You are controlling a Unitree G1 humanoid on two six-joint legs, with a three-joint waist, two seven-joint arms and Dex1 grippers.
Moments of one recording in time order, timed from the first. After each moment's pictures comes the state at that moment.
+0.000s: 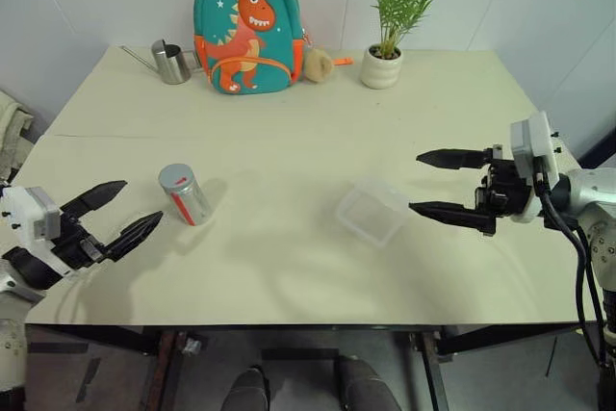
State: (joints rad) left arm 0.02 0.65 0.62 -0.22 -0.60 0.27 -0.81; right arm -0.54 -0.85 -0.16 -0.10 0.63 0.48 1.25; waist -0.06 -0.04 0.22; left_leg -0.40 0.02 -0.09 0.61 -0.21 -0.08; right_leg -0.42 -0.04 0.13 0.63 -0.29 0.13
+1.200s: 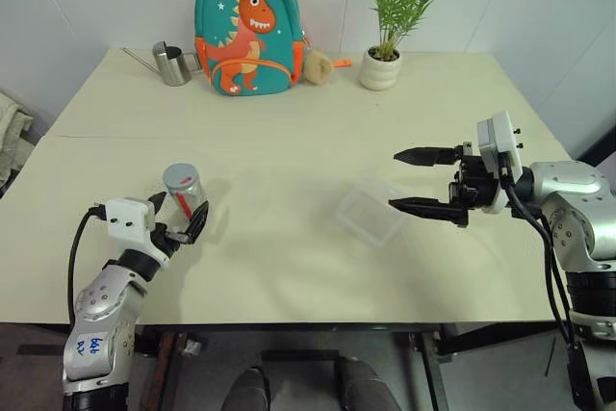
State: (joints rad) left arm -0.07 0.37 0.33 -0.22 -0.35 0.26 -0.30; right arm -0.62 -0.77 -0.09 -0.01 0.57 0.42 1.27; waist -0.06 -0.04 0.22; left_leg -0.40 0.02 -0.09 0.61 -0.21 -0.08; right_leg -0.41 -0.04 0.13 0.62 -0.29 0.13
